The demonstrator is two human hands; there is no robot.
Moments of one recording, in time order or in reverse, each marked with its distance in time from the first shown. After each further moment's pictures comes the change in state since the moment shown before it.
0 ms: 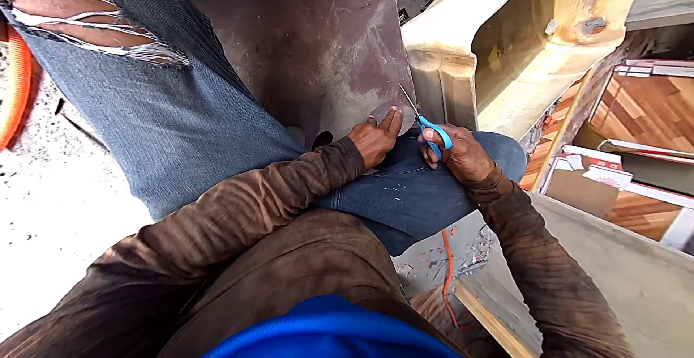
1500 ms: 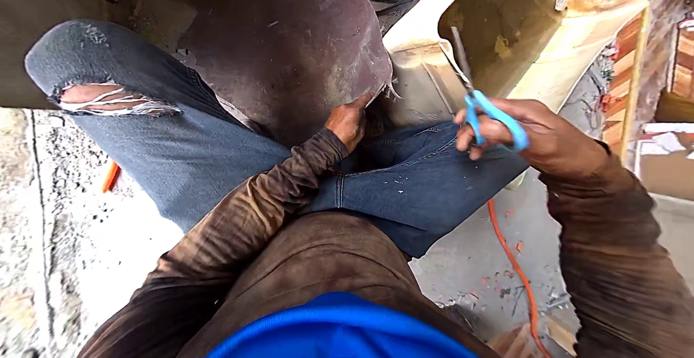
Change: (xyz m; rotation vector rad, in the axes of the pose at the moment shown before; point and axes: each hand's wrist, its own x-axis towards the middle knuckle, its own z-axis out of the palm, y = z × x) left_hand -0.005 -0.031 -0.041 -0.179 0.202 -0.166; right_hand -0.067 -0.056 -0.033 -0.271 -0.124 -0.403
